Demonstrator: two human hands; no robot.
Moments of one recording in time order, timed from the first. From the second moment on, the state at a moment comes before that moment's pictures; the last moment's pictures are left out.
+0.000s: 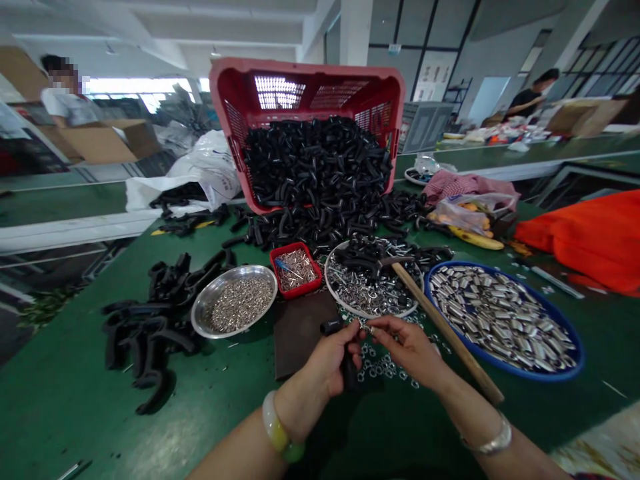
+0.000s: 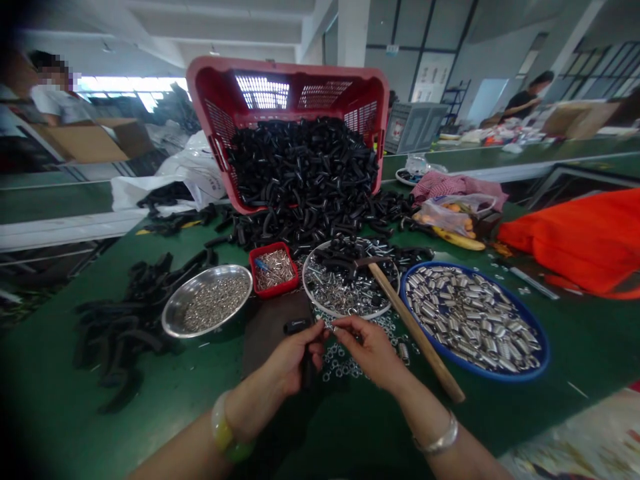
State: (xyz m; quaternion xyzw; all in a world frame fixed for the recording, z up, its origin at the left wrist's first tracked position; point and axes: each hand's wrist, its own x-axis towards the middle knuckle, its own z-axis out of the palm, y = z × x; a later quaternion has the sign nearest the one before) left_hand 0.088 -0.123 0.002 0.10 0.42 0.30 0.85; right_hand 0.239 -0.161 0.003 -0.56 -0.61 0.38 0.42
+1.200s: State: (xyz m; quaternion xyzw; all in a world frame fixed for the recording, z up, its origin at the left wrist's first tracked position) left_hand 0.073 -0.135 -0.003 0.36 0.50 0.20 0.76; right_hand 0.194 -0.140 0.024 -0.47 -0.75 0.14 0.44
